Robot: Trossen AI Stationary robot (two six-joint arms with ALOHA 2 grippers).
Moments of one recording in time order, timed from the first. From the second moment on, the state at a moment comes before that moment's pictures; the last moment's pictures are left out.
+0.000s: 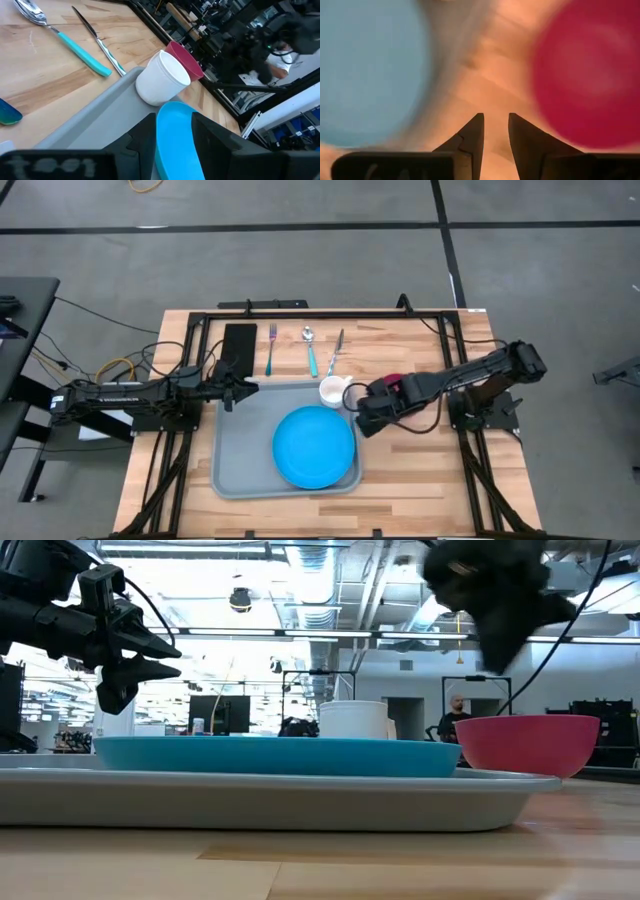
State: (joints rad) left arm 0.14 0.34 0.04 0.13 -0.01 -0.76; right arm 0.24 1.57 1.24 -1.15 0.08 1.20
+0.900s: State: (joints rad) left arm 0.14 0.34 0.04 0.13 -0.01 -0.77; right arm 0.08 1.76 1.24 -1.16 0.04 0.85
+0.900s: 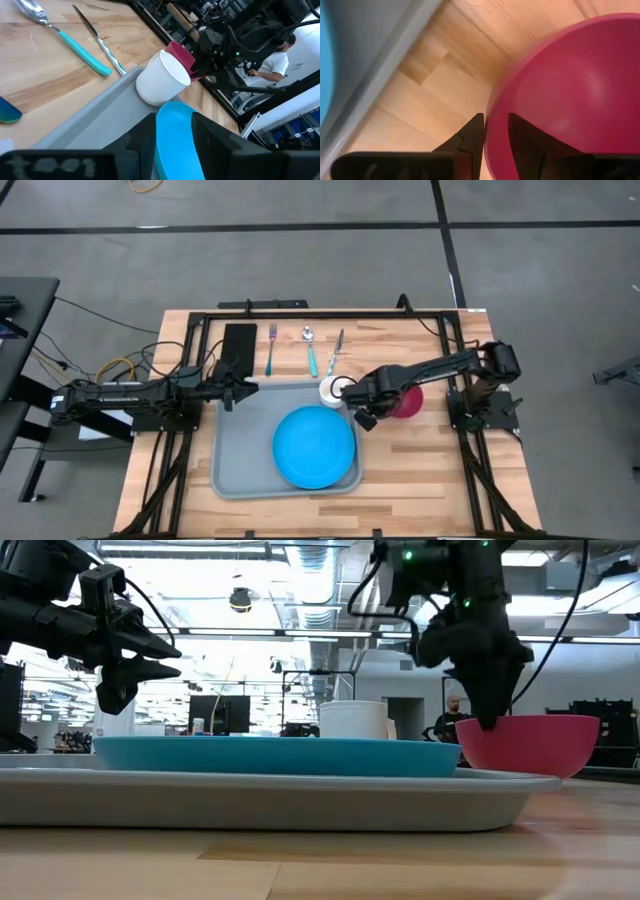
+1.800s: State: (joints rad) left arm 0.14 0.34 0.04 0.12 -0.01 -0.77; right arm 0.14 1.79 1.56 -1.35 0.10 0.87
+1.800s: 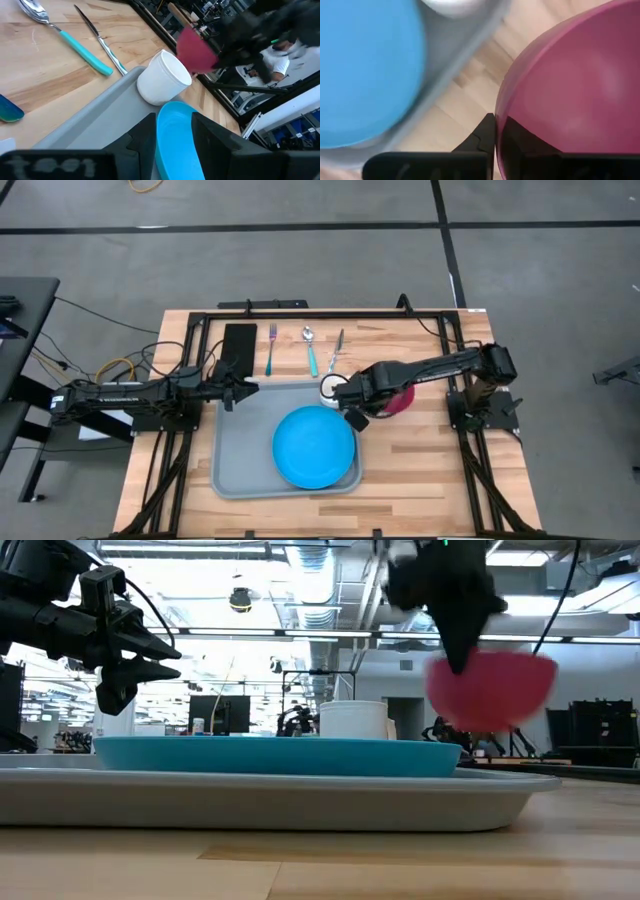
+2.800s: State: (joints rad) left arm 0.14 0.34 0.04 0.12 -0.01 -0.75; right arm 0.30 2.02 1.94 -1.21 -0.11 0.05
